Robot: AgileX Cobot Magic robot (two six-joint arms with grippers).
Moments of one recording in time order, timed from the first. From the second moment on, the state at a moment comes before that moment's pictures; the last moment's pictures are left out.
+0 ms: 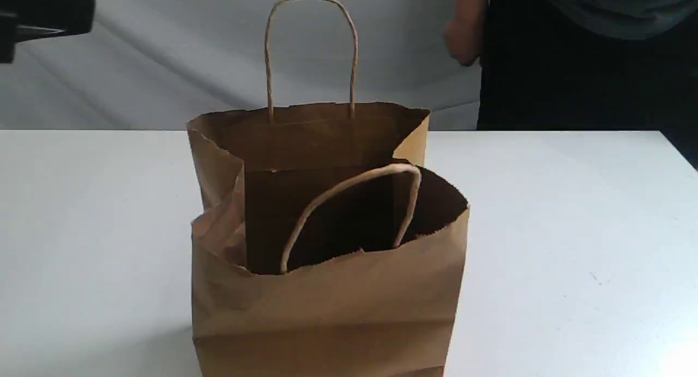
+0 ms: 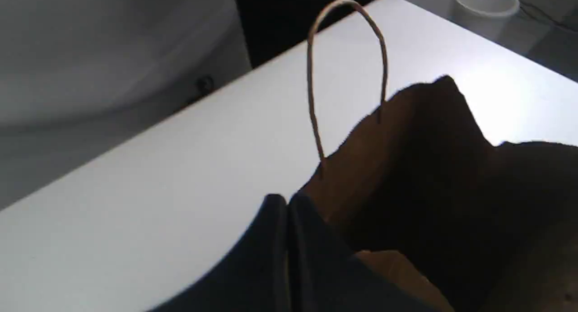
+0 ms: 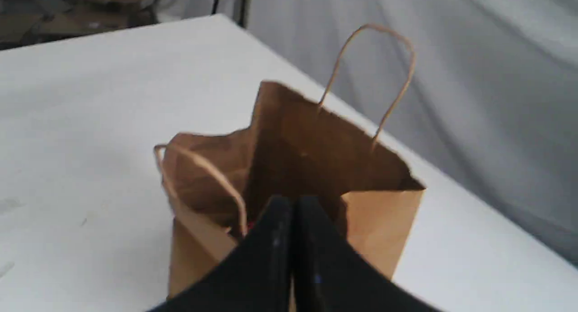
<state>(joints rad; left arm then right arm) -0.06 1.09 -1.12 -0.81 0.82 0.91 0.55 0.68 -0.95 0.37 0.62 -0.50</state>
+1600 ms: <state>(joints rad) -0.06 0.32 -0.28 -0.92 0.14 0.80 0.55 0.65 -0.28 0.30 -0.40 -0.39</state>
